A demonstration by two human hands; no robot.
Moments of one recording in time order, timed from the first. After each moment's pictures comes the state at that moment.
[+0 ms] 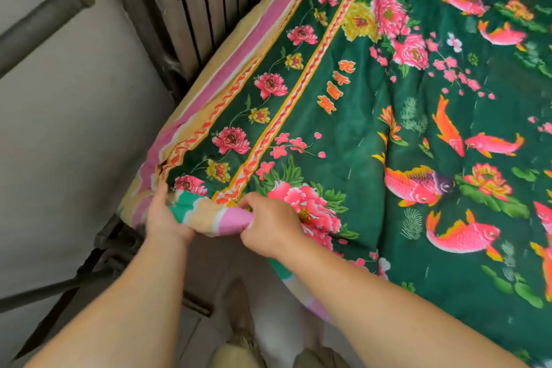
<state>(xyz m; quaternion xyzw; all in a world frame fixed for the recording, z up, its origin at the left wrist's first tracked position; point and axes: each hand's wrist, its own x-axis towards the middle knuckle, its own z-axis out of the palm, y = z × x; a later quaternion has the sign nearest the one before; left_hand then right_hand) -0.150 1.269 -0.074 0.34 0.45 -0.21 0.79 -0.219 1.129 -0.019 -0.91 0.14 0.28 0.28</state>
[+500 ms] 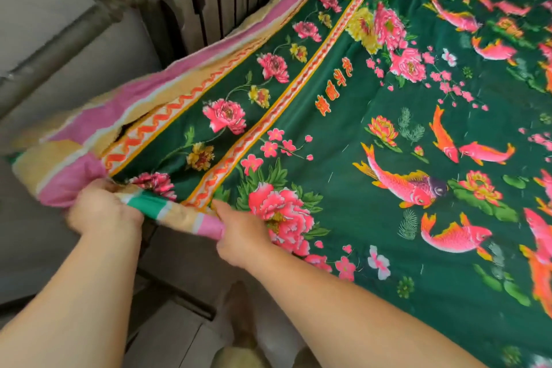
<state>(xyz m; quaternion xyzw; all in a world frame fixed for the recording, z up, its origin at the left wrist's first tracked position) -0.102 1.343 -0.032 0.42 0.53 0.08 0.73 -0.208 1.186 -0.032 -0.89 0.09 0.33 0.29</state>
